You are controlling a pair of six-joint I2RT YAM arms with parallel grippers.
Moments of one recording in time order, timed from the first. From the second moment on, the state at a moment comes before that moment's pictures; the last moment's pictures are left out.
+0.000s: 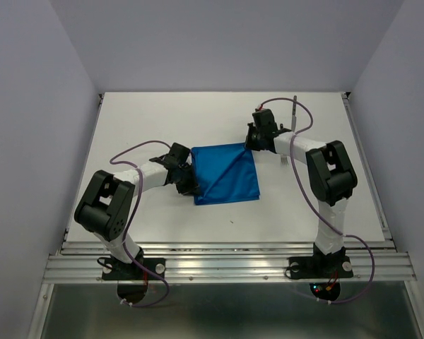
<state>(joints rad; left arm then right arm) -0.48 1.63 0.87 -0.35 0.24 -0.72 0.39 2.04 1.39 -0.14 0.03 0.51</state>
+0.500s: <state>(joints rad) -0.48 1.63 0.87 -0.35 0.24 -0.72 0.37 1.99 1.34 -0.12 0.03 0.52</state>
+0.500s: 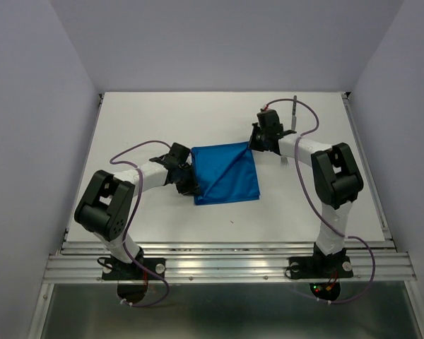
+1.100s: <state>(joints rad) -0.48 1.63 0.87 -0.35 0.24 -0.72 0.37 1.95 1.29 -0.09 0.03 0.55</state>
